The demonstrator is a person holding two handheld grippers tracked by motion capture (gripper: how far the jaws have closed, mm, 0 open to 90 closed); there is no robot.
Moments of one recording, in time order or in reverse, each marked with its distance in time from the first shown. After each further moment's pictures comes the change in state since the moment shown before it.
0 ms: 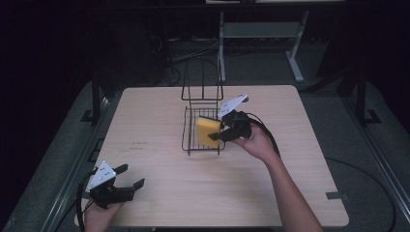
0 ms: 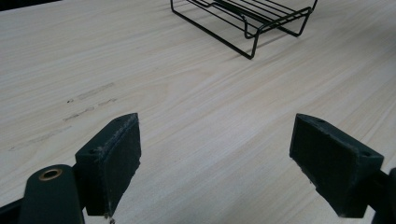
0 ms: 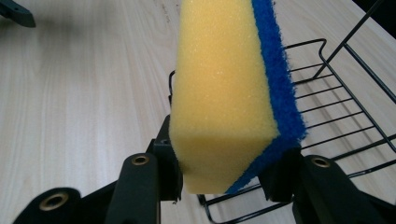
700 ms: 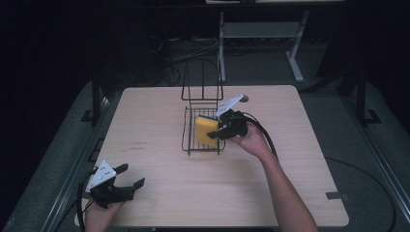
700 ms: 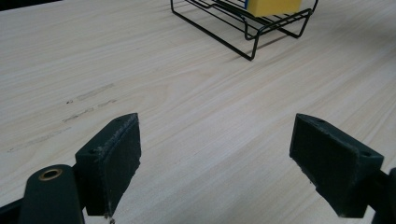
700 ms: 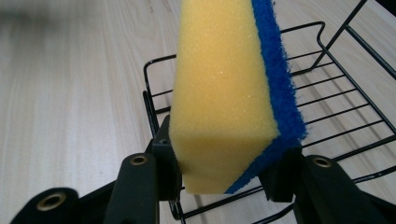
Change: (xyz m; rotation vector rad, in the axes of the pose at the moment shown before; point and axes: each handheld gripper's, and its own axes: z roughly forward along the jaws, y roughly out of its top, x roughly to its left) left arm 0.000 0.001 0.001 0.001 -0.001 -0.003; right arm -0.020 -0.009 0.026 0.004 0.005 0.023
